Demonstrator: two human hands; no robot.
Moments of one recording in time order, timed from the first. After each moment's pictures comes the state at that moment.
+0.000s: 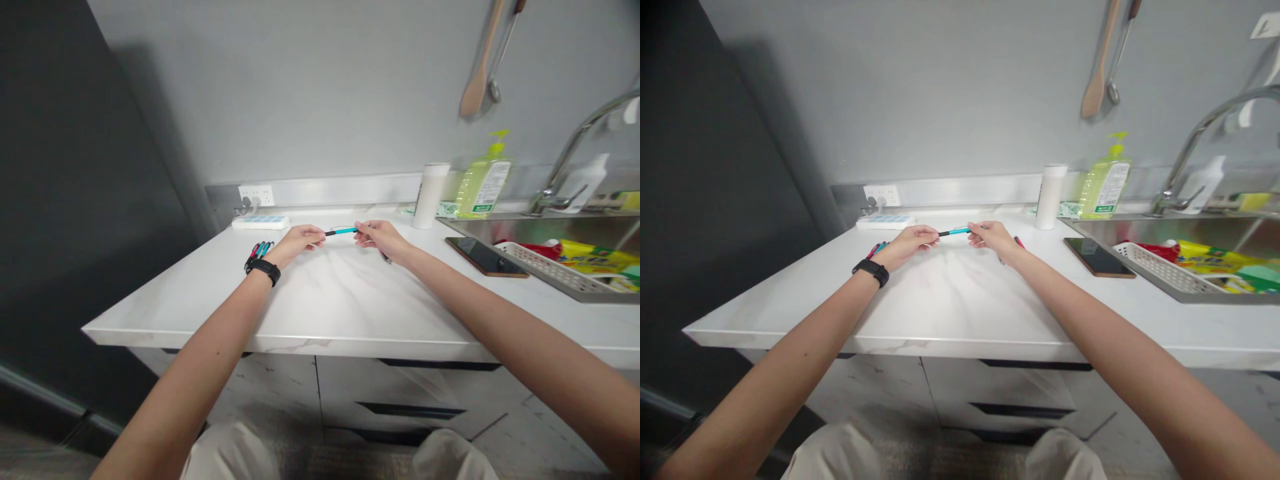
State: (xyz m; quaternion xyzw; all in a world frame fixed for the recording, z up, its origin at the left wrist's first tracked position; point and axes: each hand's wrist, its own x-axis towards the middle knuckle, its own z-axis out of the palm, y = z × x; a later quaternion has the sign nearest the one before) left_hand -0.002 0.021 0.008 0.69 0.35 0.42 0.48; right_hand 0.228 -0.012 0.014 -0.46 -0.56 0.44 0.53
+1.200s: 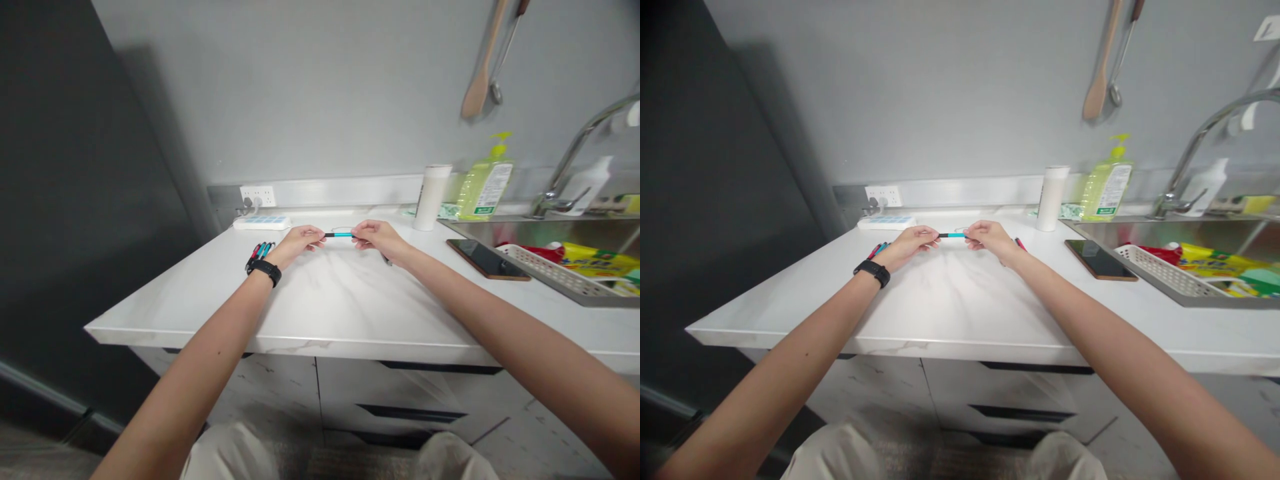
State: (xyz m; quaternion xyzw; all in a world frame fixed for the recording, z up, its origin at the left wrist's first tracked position) left_hand -0.003 0.024 0.005 0.68 0.35 0.43 0.49; right_hand 0.228 -0.014 0.013 -0.43 -0.60 0.44 0.51
